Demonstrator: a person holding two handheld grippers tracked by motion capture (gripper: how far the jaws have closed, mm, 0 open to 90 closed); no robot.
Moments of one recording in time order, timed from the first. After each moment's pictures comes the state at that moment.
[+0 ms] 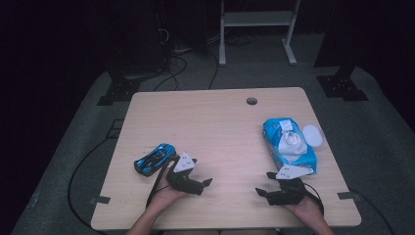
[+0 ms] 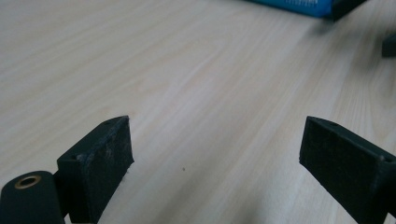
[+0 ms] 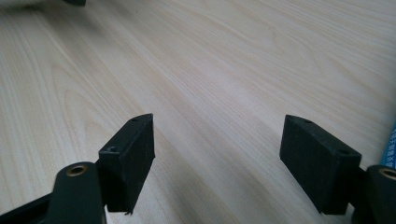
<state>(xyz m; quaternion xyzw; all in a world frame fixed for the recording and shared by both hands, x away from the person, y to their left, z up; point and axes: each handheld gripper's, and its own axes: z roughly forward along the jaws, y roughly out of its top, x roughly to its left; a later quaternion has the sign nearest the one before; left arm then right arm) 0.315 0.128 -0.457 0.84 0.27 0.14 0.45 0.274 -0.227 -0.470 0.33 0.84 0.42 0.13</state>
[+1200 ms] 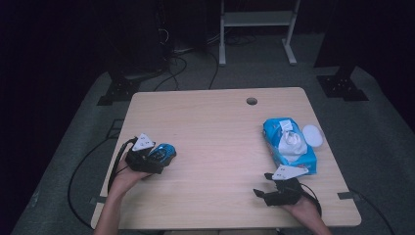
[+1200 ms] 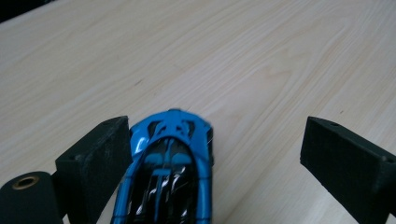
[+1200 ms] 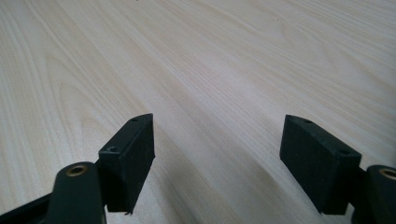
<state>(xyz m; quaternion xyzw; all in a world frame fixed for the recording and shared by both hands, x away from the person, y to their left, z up) 0.359 0.245 -0.428 0.84 0.33 0.20 0.38 0.276 -0.219 -0.475 0.33 0.84 0.41 0.13</state>
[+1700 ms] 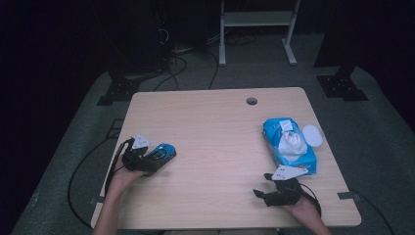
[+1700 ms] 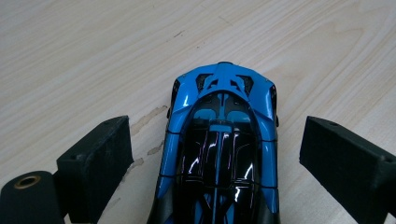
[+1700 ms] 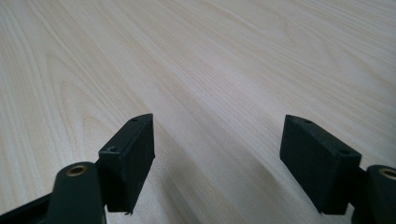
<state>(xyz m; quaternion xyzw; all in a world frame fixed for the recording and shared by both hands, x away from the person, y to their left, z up) 0.372 0.260 -0.448 0.84 0.37 0.21 0.34 0.276 -0.219 -0.476 0.33 0.84 0.41 0.12</state>
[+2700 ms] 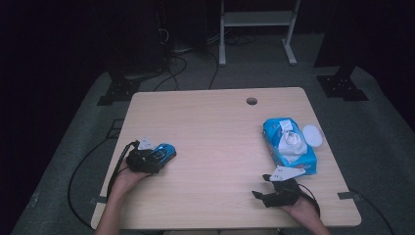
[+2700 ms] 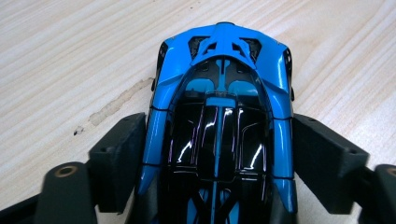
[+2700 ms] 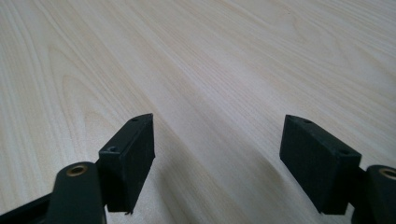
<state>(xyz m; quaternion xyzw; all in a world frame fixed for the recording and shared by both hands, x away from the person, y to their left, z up) 0.379 0.256 -0.468 0.85 0.38 0.18 0.30 0.276 -0.215 -0.478 0.32 0.85 0.40 0.12</state>
